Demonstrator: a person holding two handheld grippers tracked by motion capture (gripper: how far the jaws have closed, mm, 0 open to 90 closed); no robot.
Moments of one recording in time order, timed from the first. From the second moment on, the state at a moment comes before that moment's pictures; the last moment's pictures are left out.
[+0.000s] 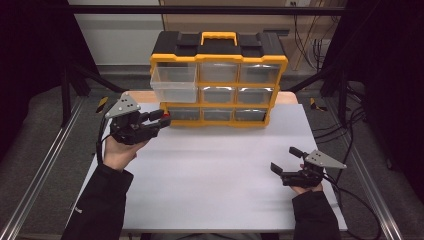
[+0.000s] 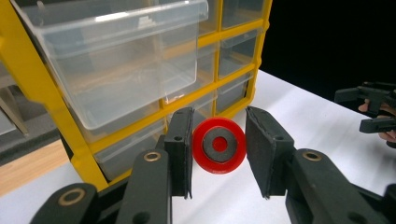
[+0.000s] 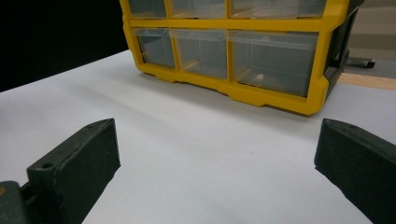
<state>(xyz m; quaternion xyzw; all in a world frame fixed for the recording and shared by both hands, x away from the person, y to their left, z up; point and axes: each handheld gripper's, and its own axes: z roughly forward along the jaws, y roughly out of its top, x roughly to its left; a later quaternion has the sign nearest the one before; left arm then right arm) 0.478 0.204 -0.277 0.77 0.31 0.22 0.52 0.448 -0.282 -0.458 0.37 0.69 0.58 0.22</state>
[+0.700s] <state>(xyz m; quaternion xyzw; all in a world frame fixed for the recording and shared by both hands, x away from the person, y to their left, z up) 0.488 0.191 -0.252 0.77 0.31 0.23 0.52 0.448 -0.282 -0.458 0.37 0.69 0.58 0.22</state>
